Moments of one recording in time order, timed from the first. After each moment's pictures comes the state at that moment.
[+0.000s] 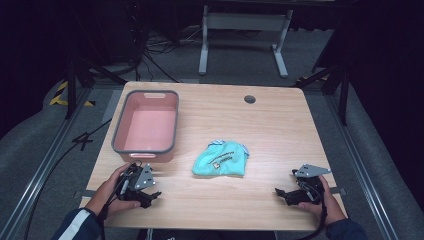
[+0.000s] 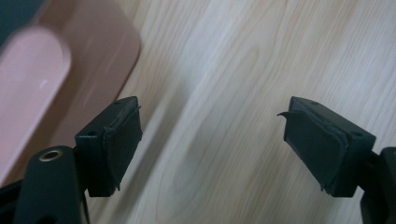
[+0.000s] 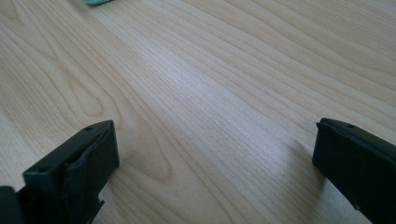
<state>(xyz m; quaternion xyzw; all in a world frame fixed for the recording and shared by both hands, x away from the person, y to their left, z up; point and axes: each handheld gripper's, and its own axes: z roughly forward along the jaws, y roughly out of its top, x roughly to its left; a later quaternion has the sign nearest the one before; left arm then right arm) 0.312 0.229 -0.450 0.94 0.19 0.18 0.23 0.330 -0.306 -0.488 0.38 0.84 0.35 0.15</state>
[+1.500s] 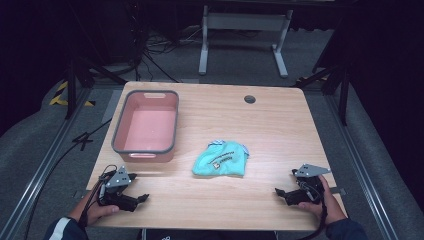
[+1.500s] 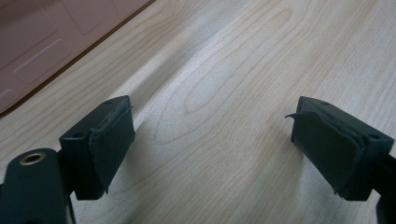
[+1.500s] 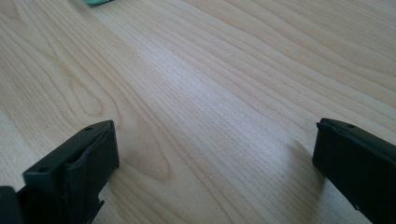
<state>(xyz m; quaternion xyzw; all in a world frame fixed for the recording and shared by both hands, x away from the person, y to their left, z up) 0.307 0.284 -0.483 0.88 0.31 0.11 0.35 0.331 -0.305 -0.488 0.37 0.84 0.35 0.15</state>
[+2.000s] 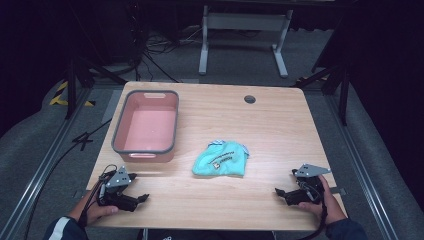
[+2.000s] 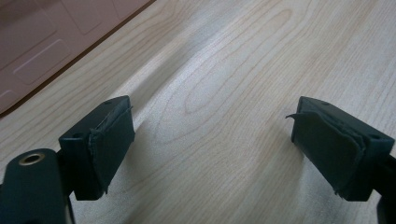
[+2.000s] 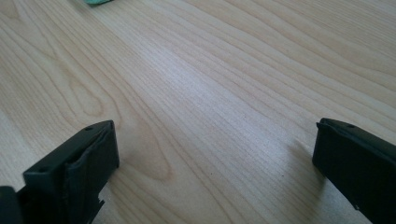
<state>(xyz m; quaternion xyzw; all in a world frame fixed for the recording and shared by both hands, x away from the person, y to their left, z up) 0.308 0.284 -0.483 0.88 0.31 0.11 0.35 0.331 -0.306 -0.488 0.37 0.84 0.35 0.15</state>
